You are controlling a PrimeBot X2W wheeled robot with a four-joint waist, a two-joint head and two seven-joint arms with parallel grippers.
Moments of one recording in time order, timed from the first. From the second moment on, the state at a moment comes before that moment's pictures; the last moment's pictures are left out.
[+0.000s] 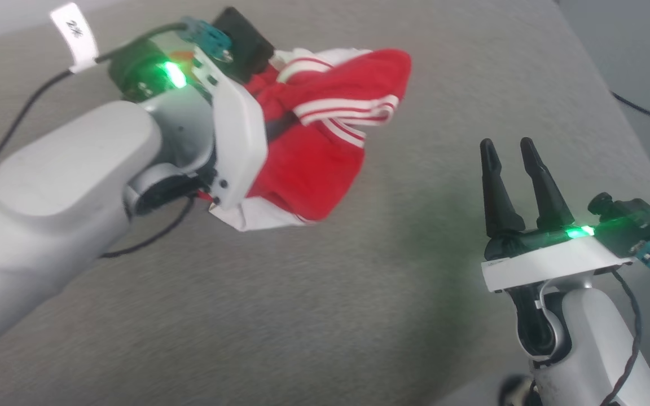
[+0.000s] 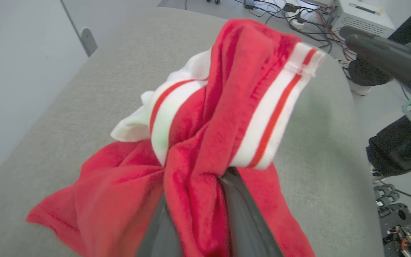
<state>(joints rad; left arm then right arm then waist) -1.30 0.62 -1.26 0.29 -1.12 -0.13 0.30 -0.33 -0.05 0.11 0.18 0.50 0.13 -0.26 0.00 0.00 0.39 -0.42</state>
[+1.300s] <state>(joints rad) -1.20 0.54 -1.28 0.33 -0.95 -0.13 0.19 -0.32 -0.05 0.08 0.18 0.44 0.13 -0.26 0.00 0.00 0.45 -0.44</state>
